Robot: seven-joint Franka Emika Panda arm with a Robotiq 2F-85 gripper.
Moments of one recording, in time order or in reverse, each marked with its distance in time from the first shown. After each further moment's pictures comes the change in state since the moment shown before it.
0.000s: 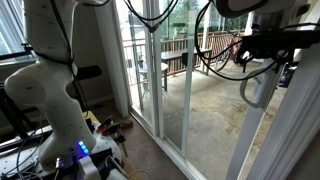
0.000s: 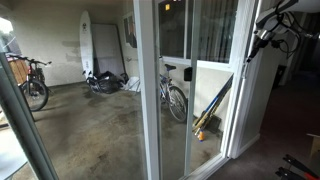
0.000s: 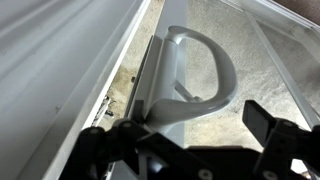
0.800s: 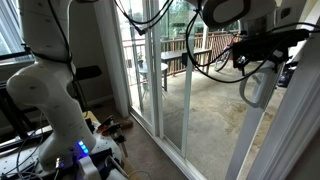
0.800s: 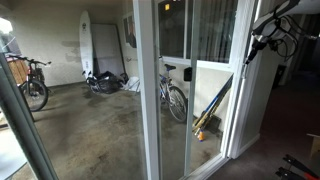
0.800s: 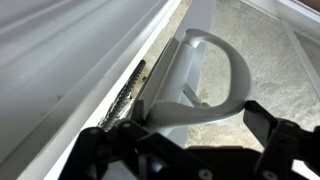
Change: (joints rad) arm 0.062 -0.067 -0.001 -0.171 -0.096 0.262 0.033
